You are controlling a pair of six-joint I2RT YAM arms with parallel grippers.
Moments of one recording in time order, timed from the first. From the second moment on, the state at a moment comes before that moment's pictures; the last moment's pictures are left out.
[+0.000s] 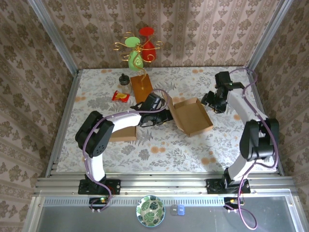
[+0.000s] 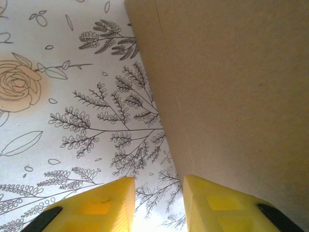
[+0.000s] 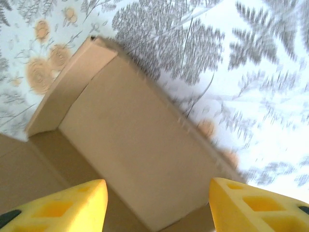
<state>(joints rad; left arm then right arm) -0.75 1.87 1.17 -0.10 0.40 -0.91 0.03 1.71 1.38 -0.89 -0.13 0.52</state>
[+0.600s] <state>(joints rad) -0.75 1.89 1.20 -0.11 0.40 -0.91 0.01 1.98 1.46 -0.90 -0.20 0.27</state>
